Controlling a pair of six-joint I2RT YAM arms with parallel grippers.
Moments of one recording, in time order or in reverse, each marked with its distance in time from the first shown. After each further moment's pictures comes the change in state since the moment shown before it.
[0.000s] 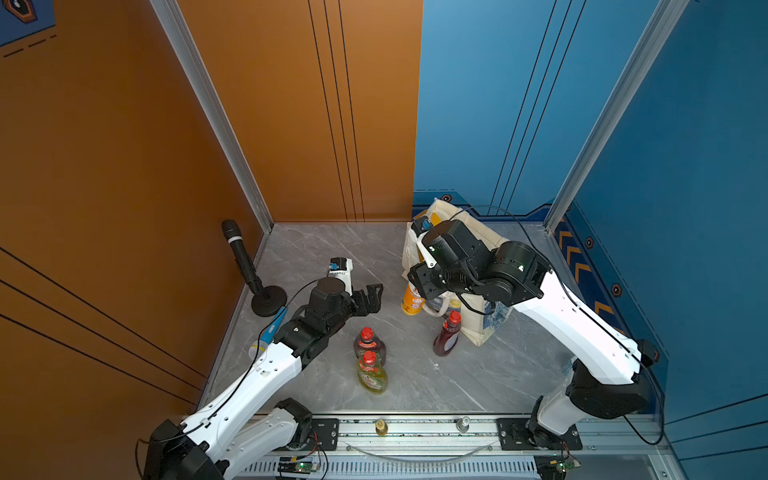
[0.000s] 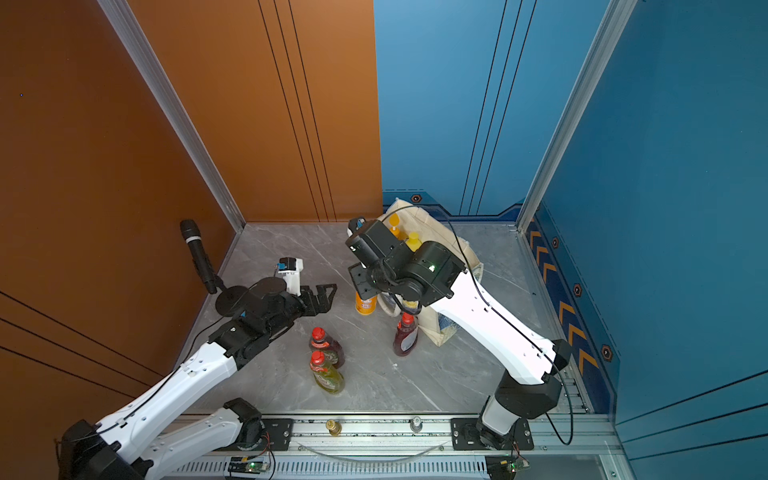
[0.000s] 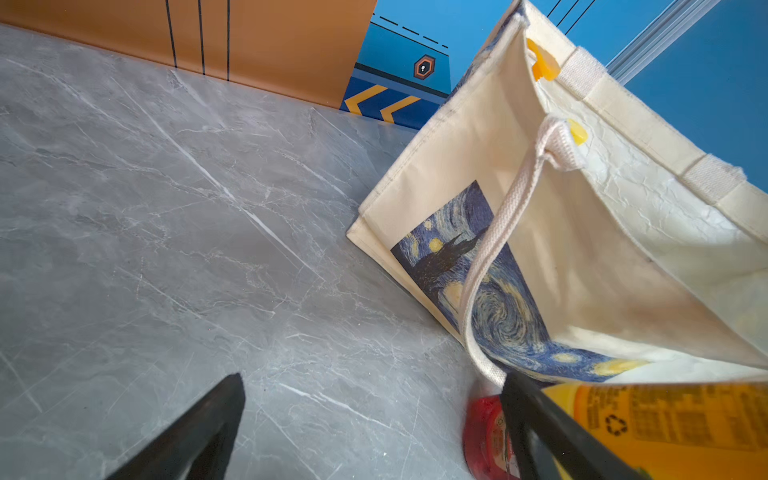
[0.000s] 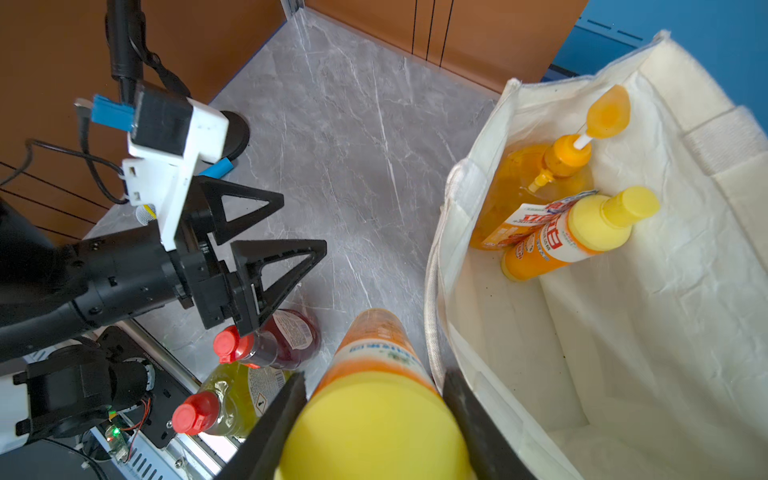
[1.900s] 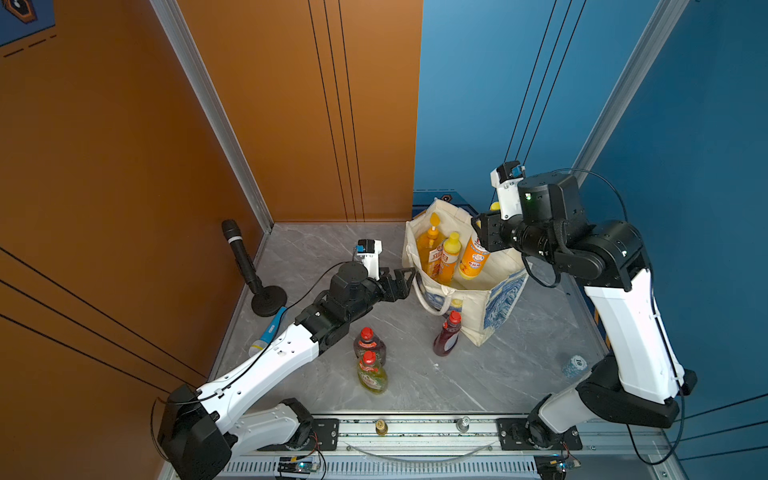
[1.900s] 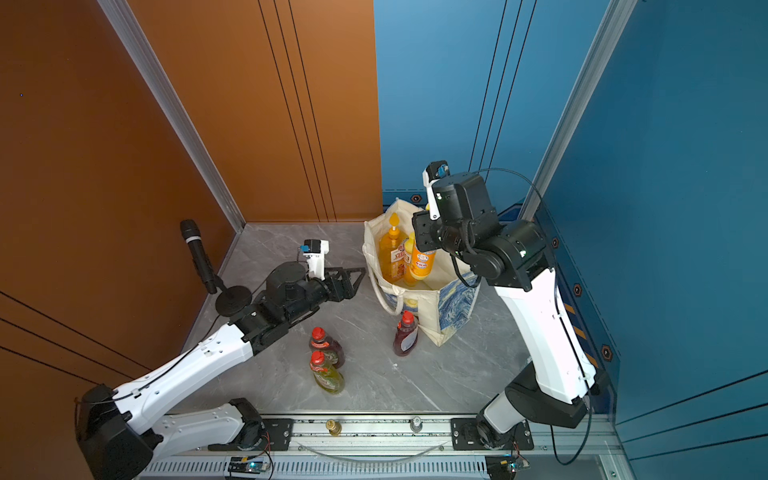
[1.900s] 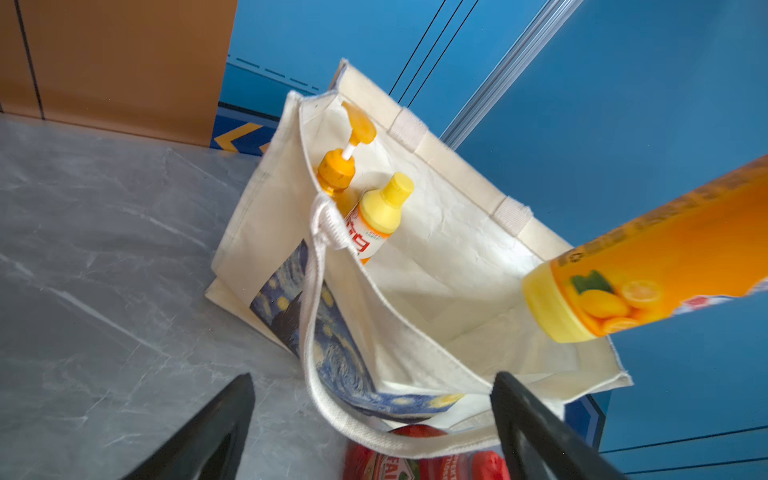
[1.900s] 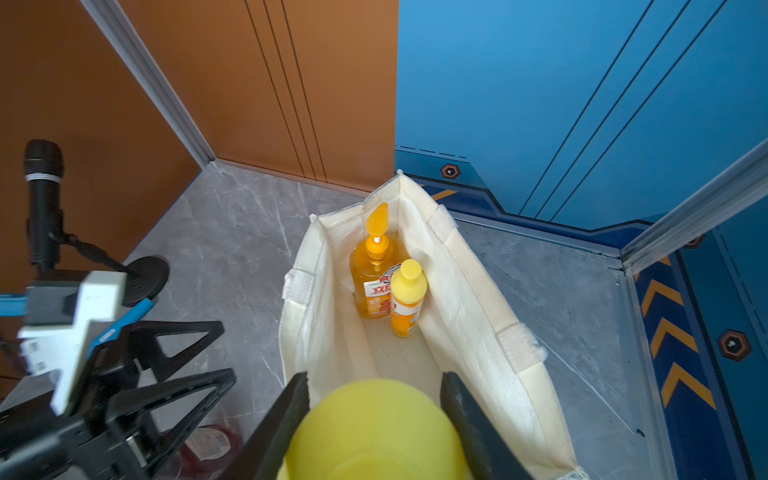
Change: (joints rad) left arm -0.165 0.169 0.202 0.177 0.049 -0.088; right arm -0.338 -0.069 0.205 -0.043 0.055 -0.123
